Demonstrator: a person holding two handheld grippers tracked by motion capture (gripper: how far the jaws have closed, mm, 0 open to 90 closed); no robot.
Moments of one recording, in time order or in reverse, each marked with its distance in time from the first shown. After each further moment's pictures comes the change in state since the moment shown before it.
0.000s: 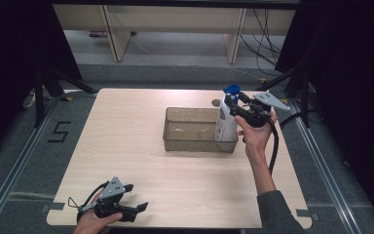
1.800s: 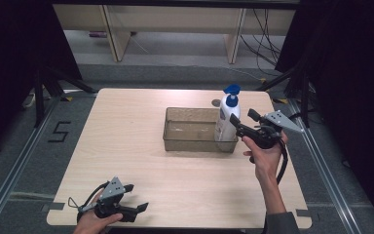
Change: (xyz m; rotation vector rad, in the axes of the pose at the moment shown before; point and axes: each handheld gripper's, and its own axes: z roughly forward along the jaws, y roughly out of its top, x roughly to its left) left arm -0.001 0.001 -0.001 0.000 -0.004 0.006; right arm 0.008 -0.022 -0.056 0.000 0.019 0.031
